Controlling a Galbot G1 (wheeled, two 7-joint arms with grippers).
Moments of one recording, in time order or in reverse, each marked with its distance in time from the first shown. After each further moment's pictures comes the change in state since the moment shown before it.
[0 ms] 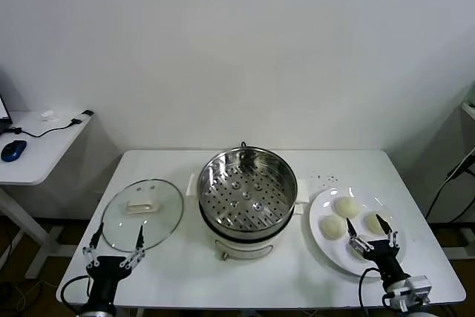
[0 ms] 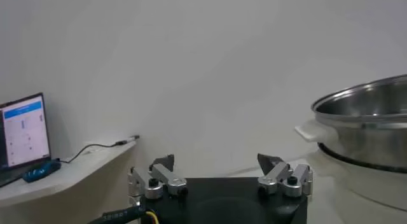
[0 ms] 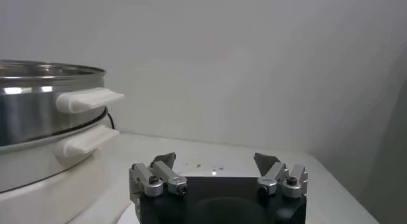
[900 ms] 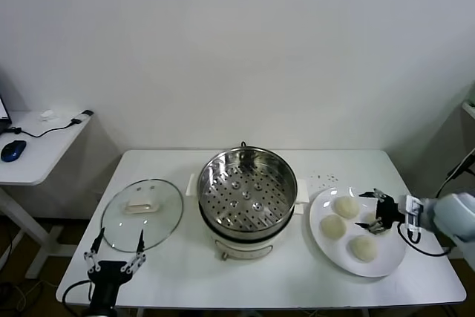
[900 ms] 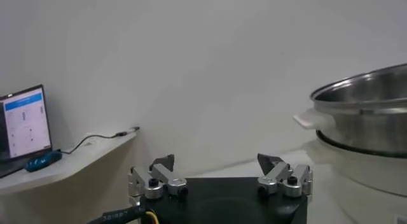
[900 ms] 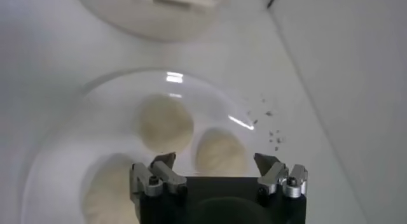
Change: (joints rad) left arm 0.015 0.019 0.018 0.024 -0.003 -0.006 -0.033; right arm 0.835 -0.739 -0.763 -0.378 -0.273 -0.160 -0.683
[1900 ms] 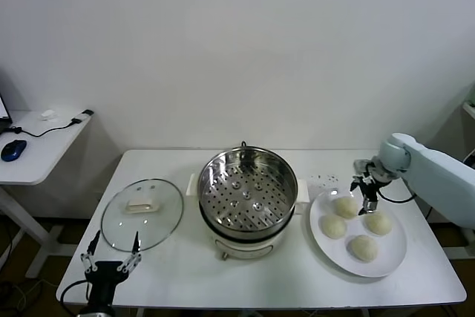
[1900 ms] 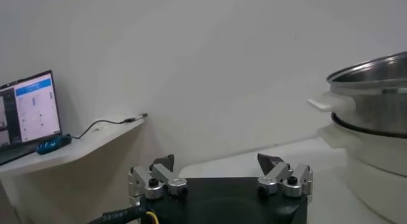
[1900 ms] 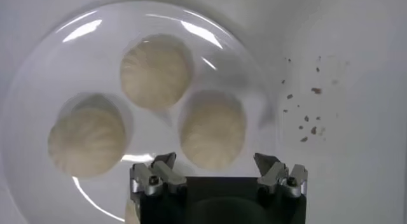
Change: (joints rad) left arm -0.039 -0.004 -0.029 0.055 -0.013 0.013 -0.001; right arm 0.805 0.256 -0.932 -0.456 -0.040 -0.017 -0.229
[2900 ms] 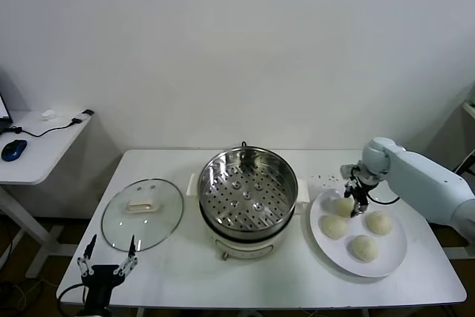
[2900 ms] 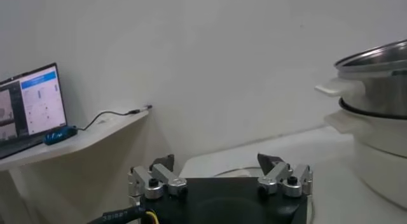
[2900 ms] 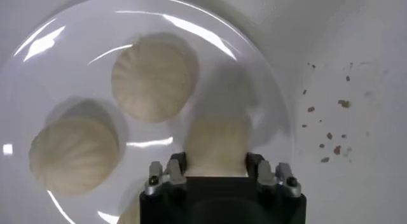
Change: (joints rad) left arm -0.004 0.007 -0.020 0.034 -0.007 -0.009 0.000; right arm -0.032 0.103 0.008 -0.117 -0.061 0.028 -0.024
